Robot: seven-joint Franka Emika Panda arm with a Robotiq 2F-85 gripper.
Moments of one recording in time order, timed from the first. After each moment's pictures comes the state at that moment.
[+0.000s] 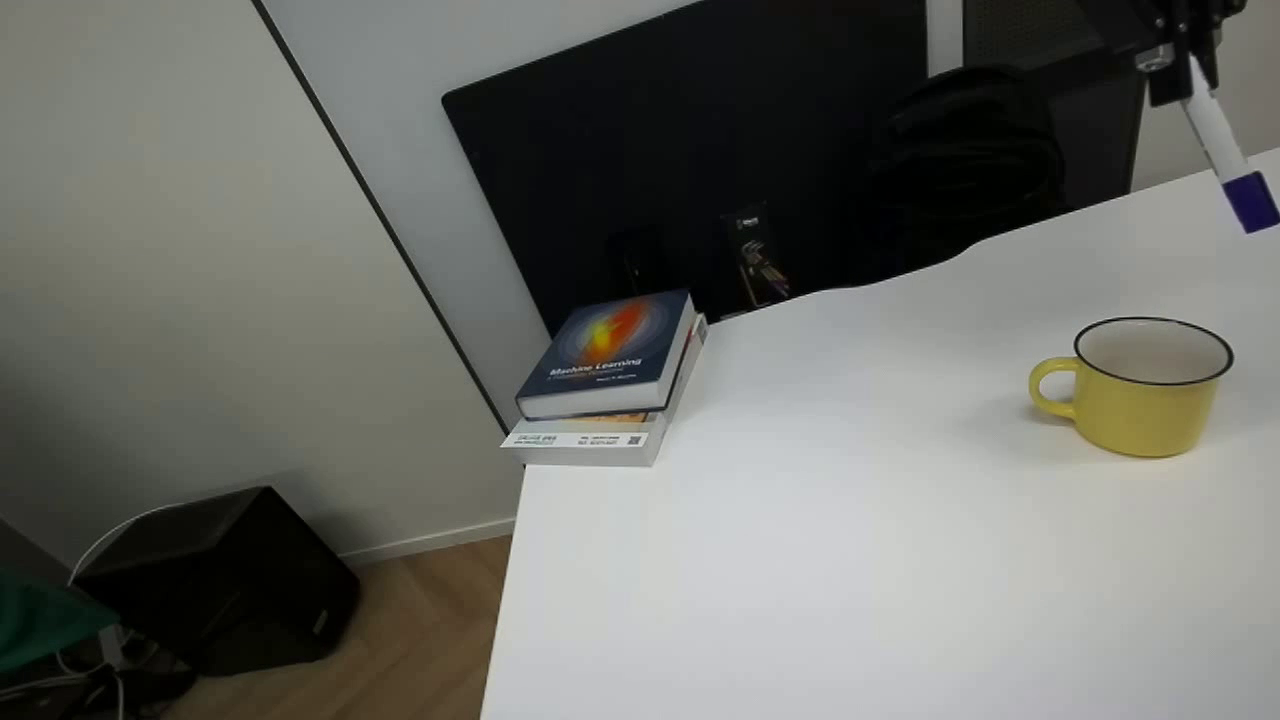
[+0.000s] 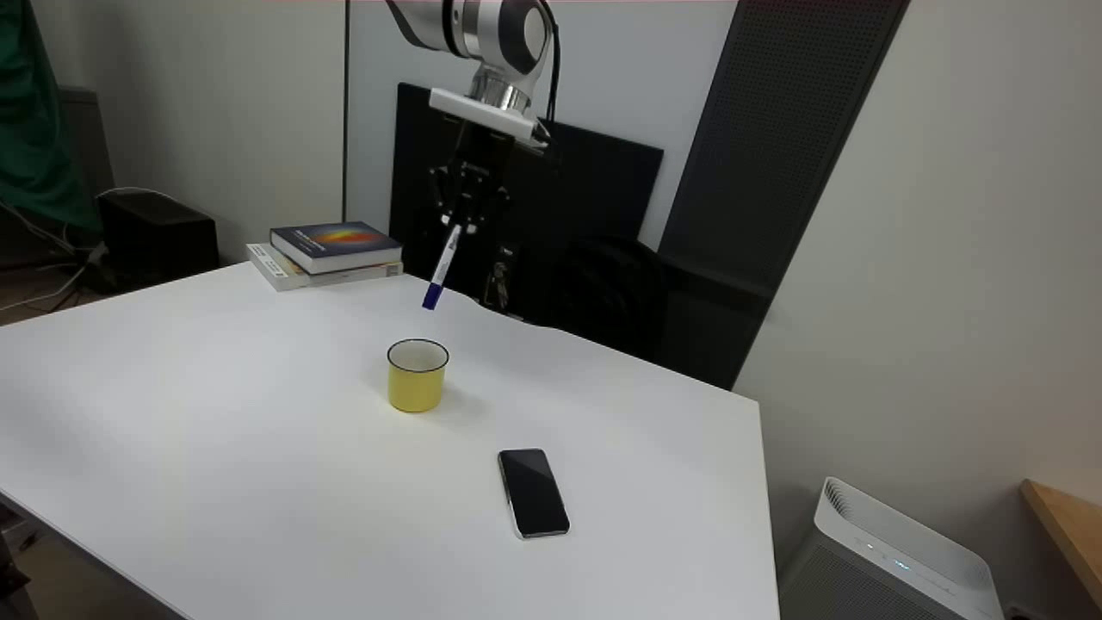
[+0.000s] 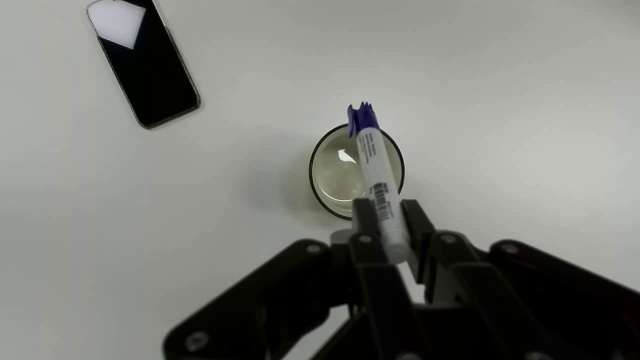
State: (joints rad) arm 0.03 0.73 0.05 -1.13 0.01 1.54 -0.18
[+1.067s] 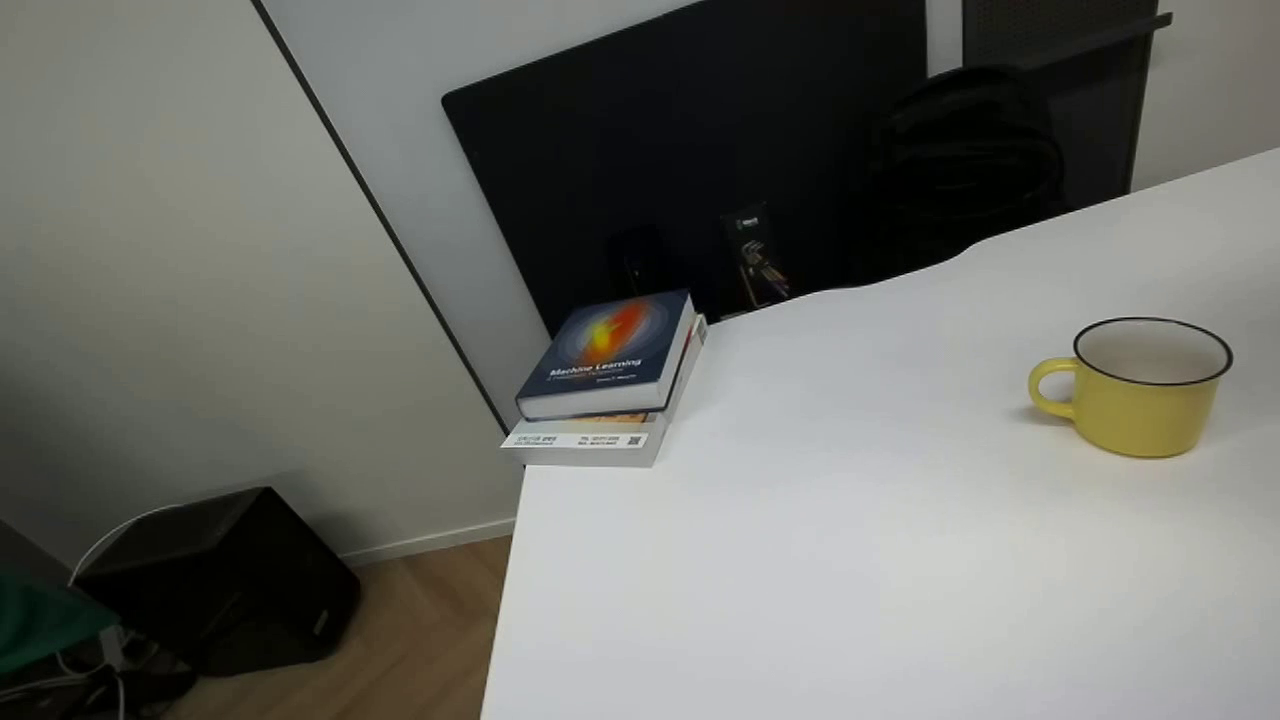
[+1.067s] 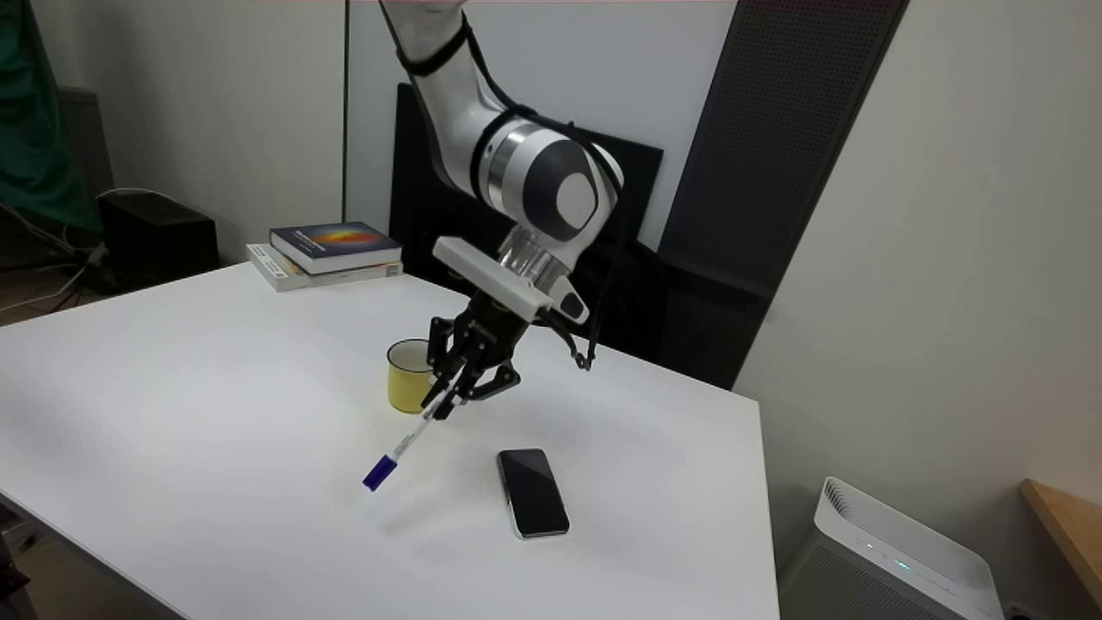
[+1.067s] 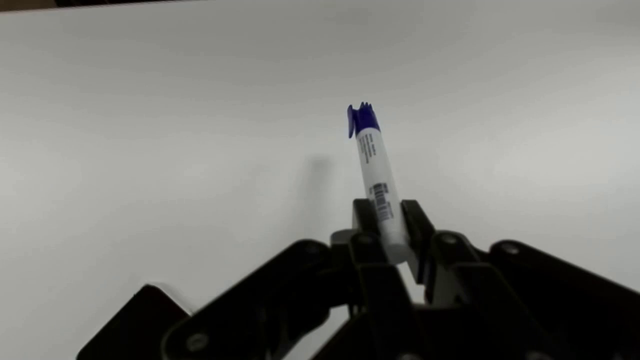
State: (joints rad) arm -0.16 0.51 -0.05 -1.92 0.16 1.89 -0.15
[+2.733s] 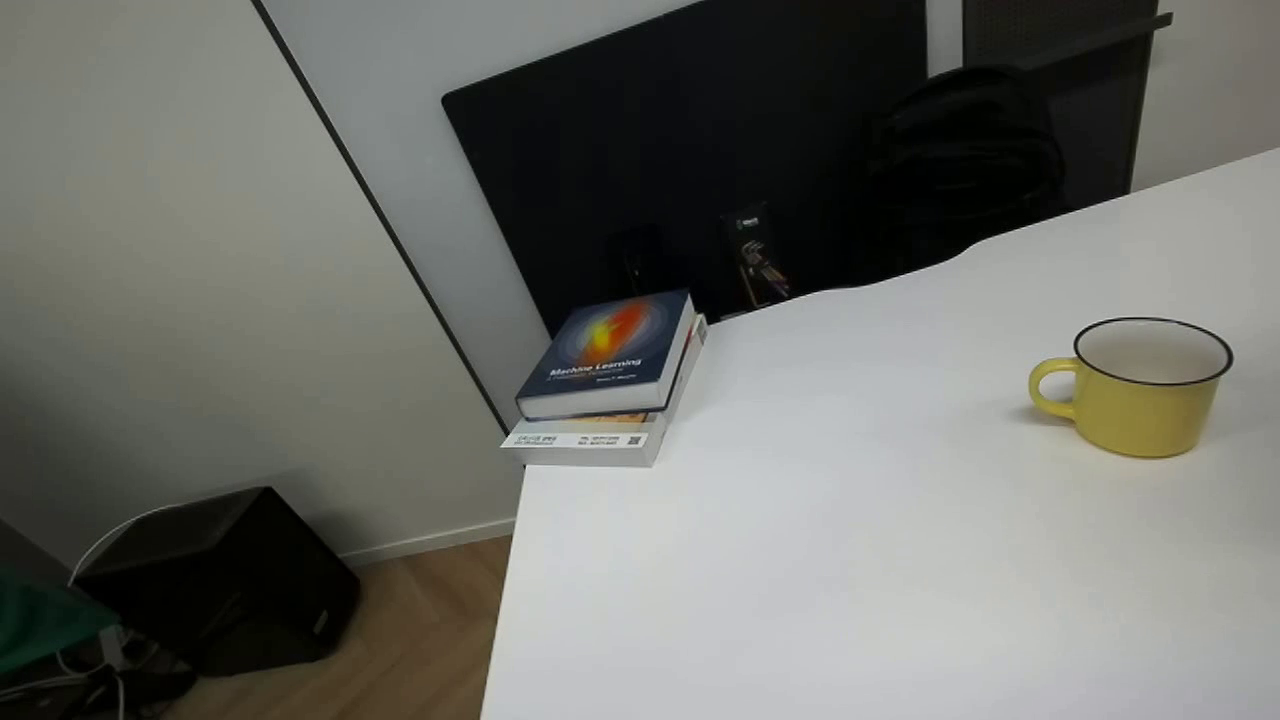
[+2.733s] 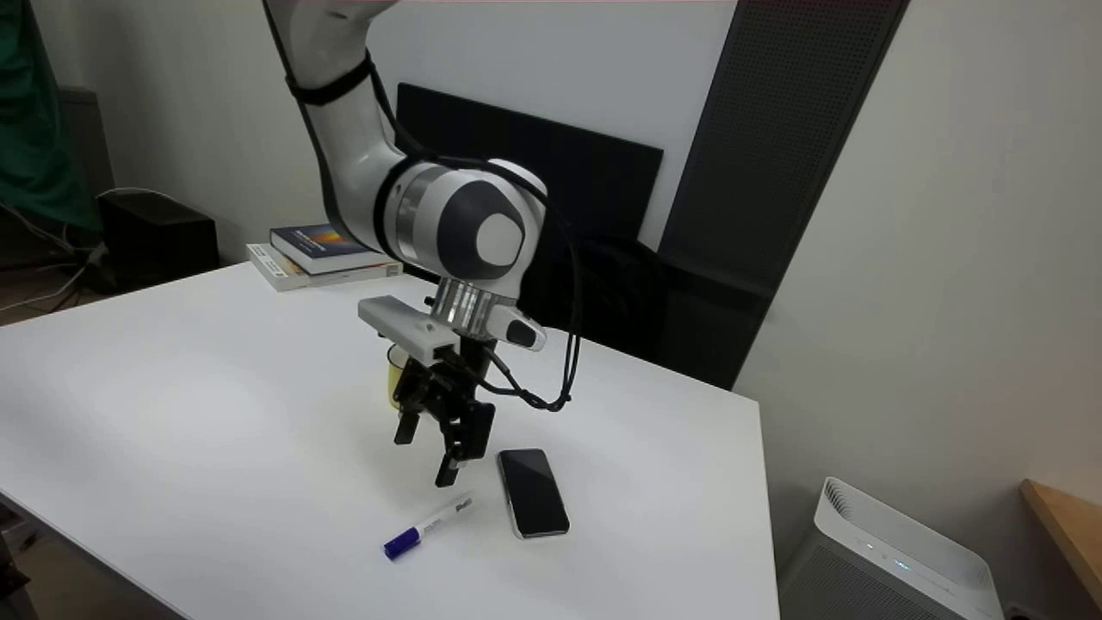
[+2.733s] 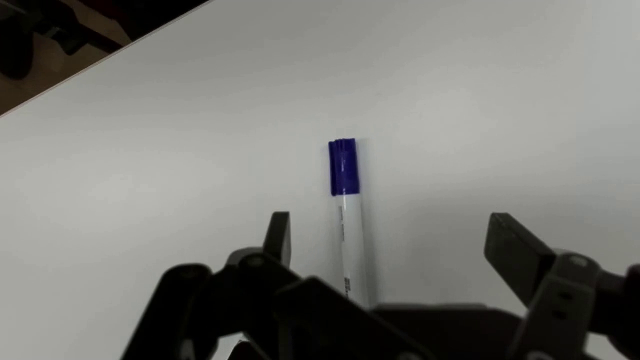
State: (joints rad) arm -0.05 0.40 -0.10 -2.26 0.00 2.33 0.30
